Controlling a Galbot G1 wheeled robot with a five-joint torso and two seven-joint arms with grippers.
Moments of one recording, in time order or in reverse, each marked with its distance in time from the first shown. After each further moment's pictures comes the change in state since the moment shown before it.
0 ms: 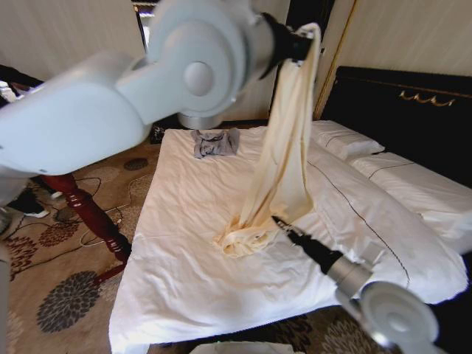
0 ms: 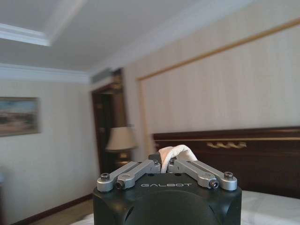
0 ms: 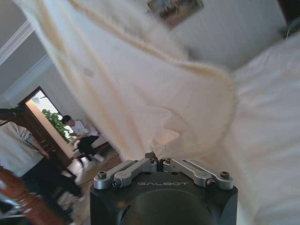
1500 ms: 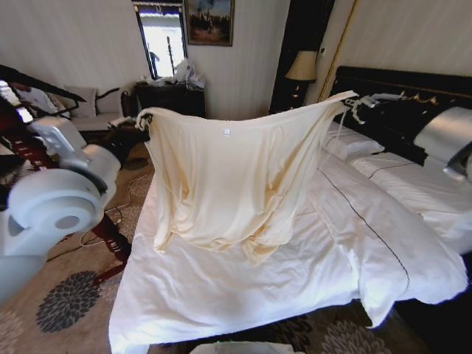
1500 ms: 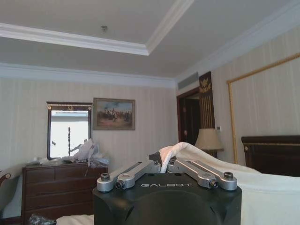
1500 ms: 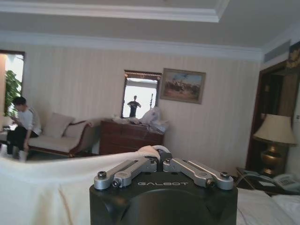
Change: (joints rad) left arm 1.172 0.445 -0.885 -0.318 0.395 -0.047 0.079; right arm 0.430 -0.880 0.213 -0.299 0.292 0.085 0.160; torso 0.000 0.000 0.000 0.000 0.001
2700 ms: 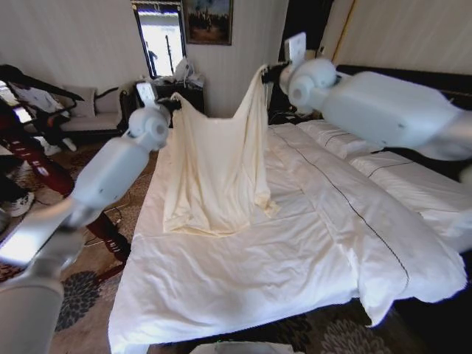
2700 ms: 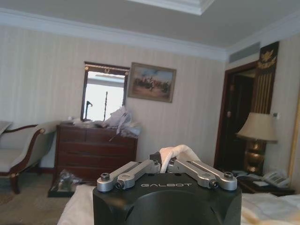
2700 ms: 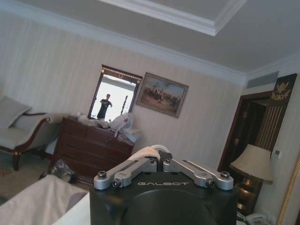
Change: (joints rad) left arm -0.691 -0.631 0.546 1.038 0.192 0.013 0.101; right arm -1.085 -1.055 0.939 -1.089 -0.220 0.116 0.041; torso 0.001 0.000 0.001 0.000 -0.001
